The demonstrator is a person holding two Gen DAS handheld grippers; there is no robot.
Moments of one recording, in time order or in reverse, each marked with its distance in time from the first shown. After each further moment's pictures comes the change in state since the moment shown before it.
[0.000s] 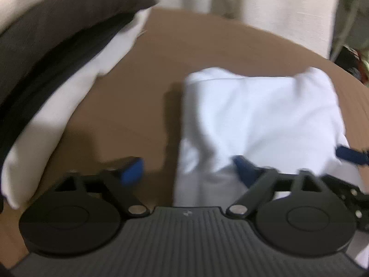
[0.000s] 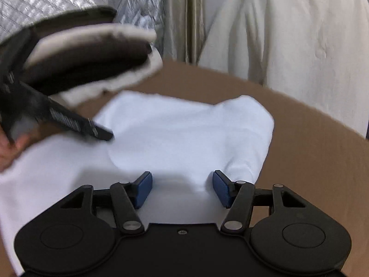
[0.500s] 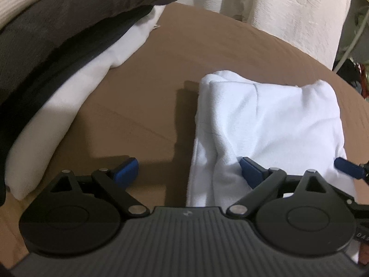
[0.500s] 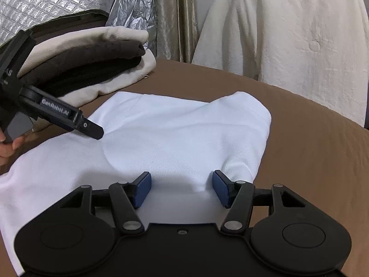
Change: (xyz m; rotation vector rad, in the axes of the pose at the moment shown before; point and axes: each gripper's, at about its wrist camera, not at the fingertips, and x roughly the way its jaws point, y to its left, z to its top) left arm -0.007 0.015 -0.002 -0.067 0.008 -0.035; right arm 0.002 0.003 -0.001 0.011 0.008 -0.005
